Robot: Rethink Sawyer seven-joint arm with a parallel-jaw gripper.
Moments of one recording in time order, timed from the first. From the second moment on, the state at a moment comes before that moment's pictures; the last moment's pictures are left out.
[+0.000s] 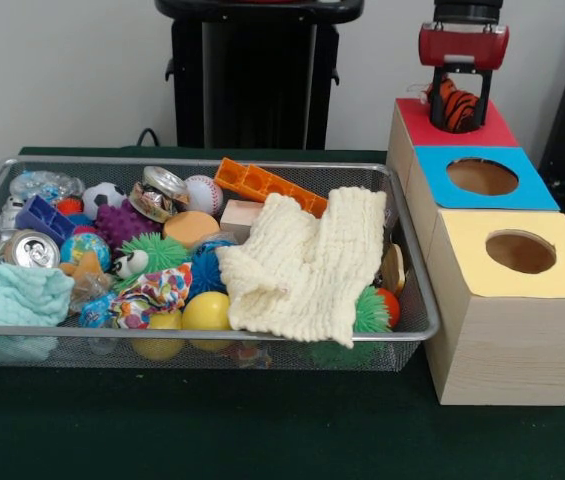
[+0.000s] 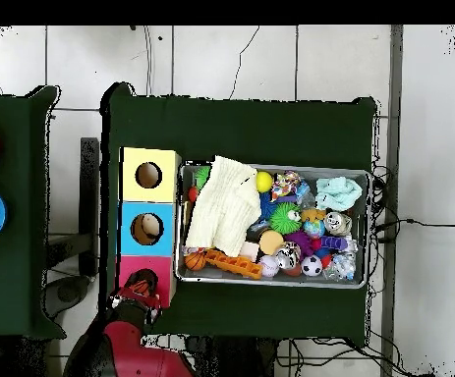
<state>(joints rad) 0.24 -0.80 -0.04 2.37 0.32 -0.36 2.06</state>
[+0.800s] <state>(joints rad) 0.24 -0.94 -0.08 2.40 0.32 -0.18 2.06</state>
